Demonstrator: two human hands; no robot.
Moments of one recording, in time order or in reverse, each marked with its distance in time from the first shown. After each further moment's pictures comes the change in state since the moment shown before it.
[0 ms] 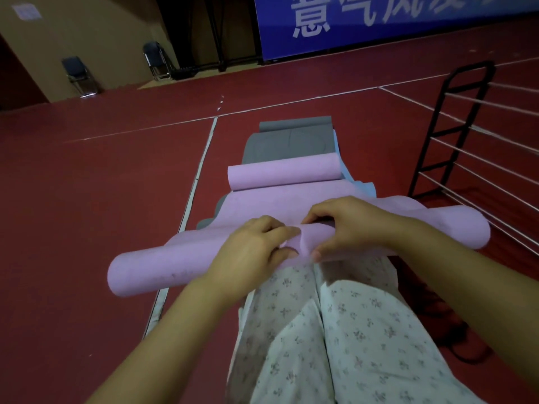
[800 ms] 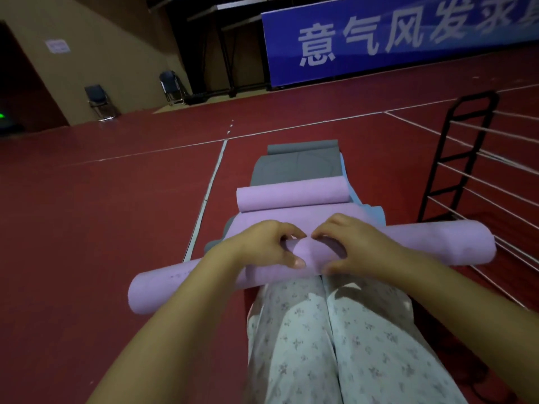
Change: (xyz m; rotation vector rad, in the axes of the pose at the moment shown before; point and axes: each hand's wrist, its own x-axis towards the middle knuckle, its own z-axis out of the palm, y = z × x) left_hand 0.066 -0.028 -0.022 -0.202 -0.461 -0.284; right_hand 0.010 0.011 0.007 -0.142 0.093 0.017
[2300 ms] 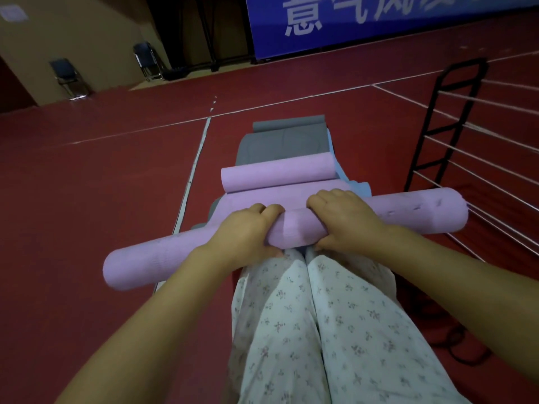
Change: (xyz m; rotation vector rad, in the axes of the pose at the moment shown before) left_hand 0.002 -0.012 0.029 0.437 0.234 0.099; right_hand 0.009 0.012 0.007 -0.425 0.041 0.010
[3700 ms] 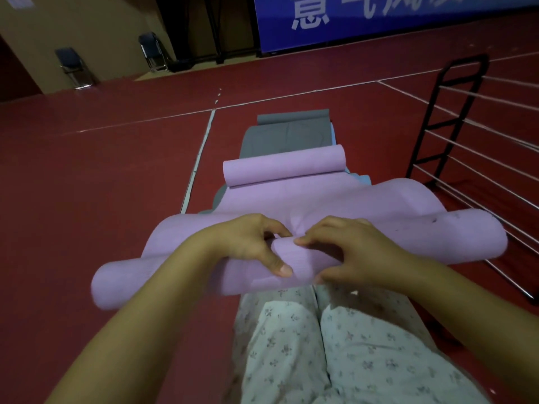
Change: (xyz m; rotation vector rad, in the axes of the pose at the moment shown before) left_hand -0.046 0.021 -0.024 -0.686 -0.470 -0.108; right_hand -0.084 -0.041 -0.016 0.550 -0.053 -0.080
